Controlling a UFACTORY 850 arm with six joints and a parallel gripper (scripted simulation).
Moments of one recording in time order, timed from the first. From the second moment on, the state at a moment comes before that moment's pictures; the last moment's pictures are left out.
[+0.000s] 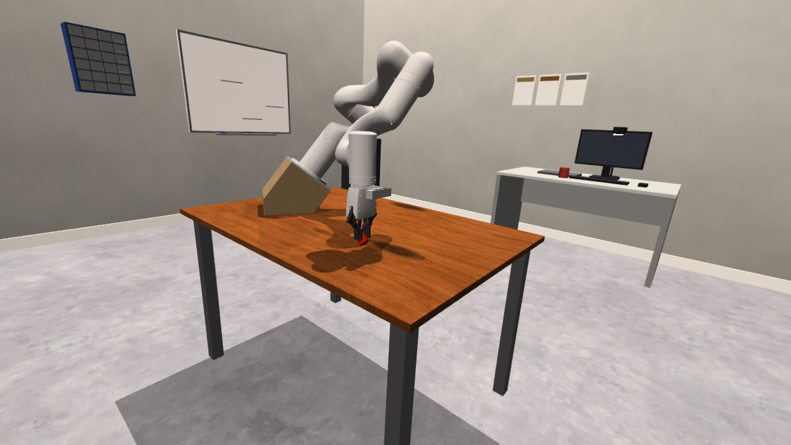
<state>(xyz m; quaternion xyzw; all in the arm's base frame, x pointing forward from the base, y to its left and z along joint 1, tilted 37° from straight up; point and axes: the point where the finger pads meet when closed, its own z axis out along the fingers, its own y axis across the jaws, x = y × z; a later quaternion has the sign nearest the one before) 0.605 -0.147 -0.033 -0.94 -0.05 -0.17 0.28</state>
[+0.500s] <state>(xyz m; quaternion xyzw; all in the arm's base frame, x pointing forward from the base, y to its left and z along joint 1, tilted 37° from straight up) 0.607 -0.147 -0.032 -0.95 -0.06 -0.13 0.28</state>
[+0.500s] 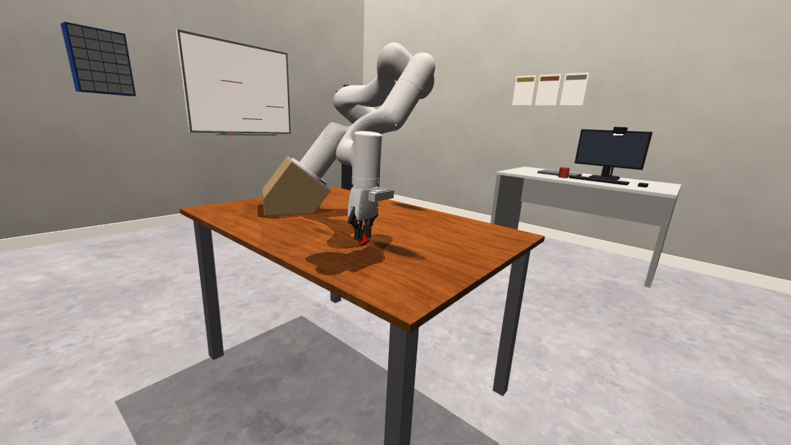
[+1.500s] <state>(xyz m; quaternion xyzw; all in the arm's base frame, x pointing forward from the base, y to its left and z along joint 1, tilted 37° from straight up) 0.613 -0.147 -0.031 -0.96 -0.09 -0.01 0.27</state>
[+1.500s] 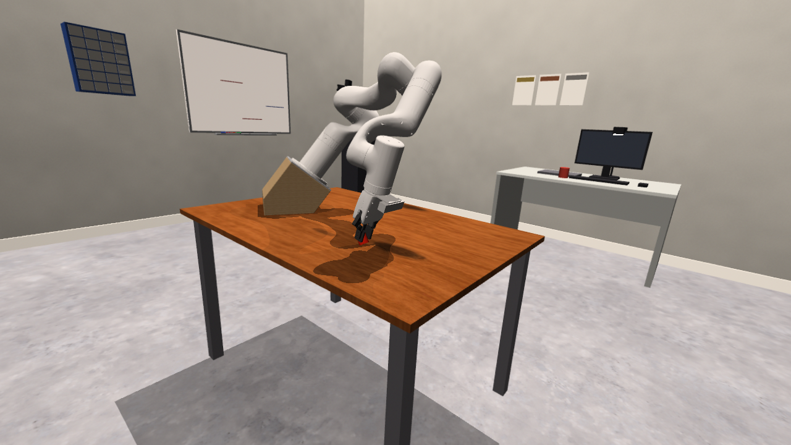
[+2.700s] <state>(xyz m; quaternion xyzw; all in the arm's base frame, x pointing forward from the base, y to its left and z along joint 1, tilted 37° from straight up) 0.622 -0.144 -0.033 -0.94 -0.15 0.20 0.24</state>
